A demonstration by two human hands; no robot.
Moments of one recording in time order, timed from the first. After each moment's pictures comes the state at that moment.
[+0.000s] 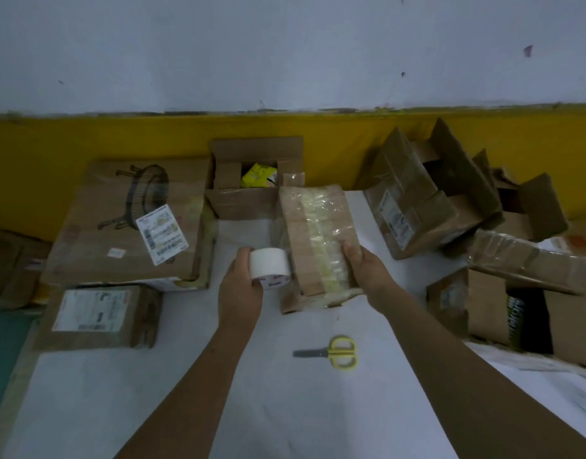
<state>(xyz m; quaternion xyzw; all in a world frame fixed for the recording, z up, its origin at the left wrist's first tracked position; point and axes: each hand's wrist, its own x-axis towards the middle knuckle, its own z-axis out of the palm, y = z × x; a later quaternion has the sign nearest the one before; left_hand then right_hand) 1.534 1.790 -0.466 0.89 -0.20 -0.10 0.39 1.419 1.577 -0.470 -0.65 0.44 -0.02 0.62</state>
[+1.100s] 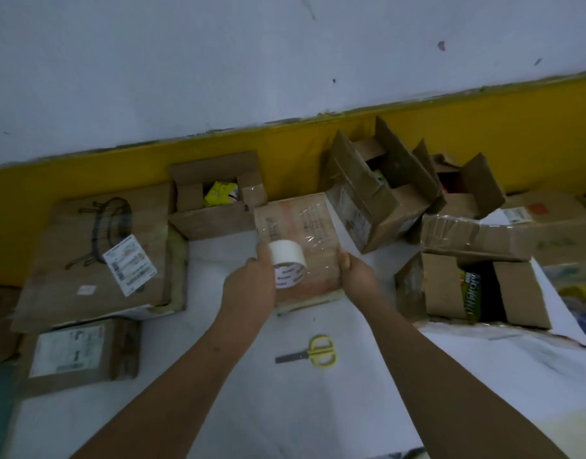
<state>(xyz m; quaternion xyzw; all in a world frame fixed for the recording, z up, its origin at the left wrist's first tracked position) 1.505 1.720 -0.410 0.92 -0.40 -0.06 0.02 1.375 1.566 -0.466 -0.74 0.49 -0.06 0.46</state>
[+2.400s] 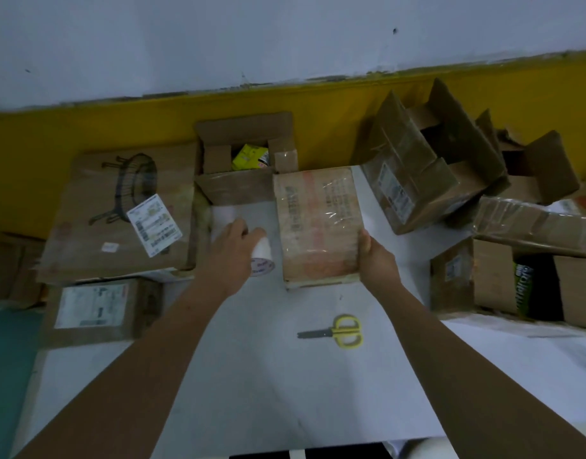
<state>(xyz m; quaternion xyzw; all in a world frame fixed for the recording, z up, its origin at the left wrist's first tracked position) 1.582 1.788 -0.447 0.87 -0.49 -0.09 0.07 1.396 1.592 -0.488 -0.76 0.50 -0.04 0.41</state>
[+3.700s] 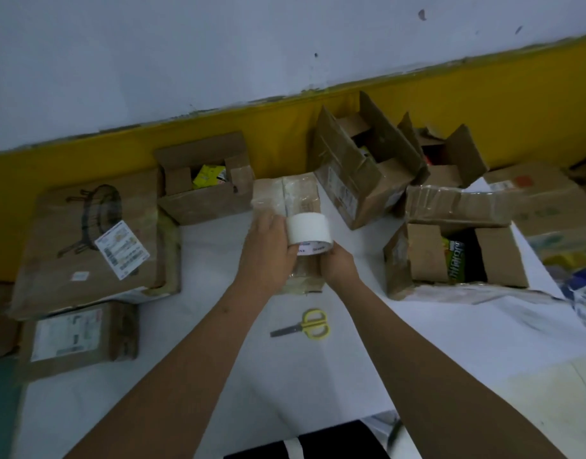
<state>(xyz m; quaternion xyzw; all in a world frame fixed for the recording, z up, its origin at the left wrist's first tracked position) 1.479 1.691 -0.390 0.87 -0.45 -0.09 0.17 1.378 1.596 -0.468 -0.68 0.53 0.00 0.52</state>
